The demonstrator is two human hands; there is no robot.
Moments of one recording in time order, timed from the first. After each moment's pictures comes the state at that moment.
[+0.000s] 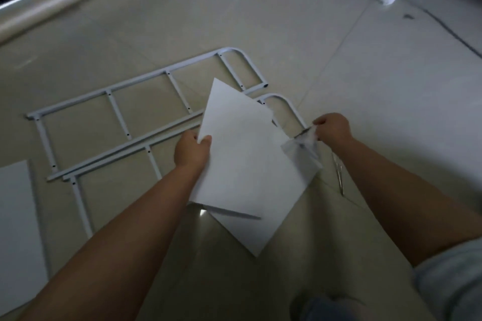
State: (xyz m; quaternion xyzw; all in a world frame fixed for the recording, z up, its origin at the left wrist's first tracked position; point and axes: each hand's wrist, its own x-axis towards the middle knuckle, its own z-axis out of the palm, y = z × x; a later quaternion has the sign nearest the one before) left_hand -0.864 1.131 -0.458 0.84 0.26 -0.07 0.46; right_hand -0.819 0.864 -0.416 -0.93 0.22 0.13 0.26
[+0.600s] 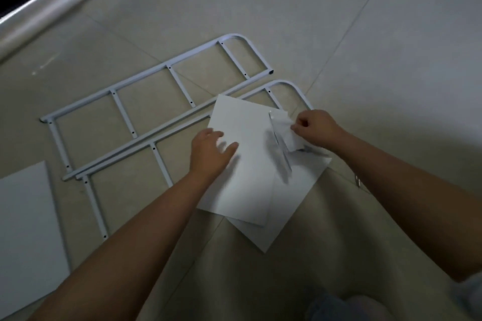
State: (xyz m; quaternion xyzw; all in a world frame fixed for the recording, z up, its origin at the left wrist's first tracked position) left_hand -0.879 1.104 -0.462 0.92 0.12 -0.12 0.35; right_hand -0.828 0.879 -0.431 -0.96 -0.01 0.20 0.20
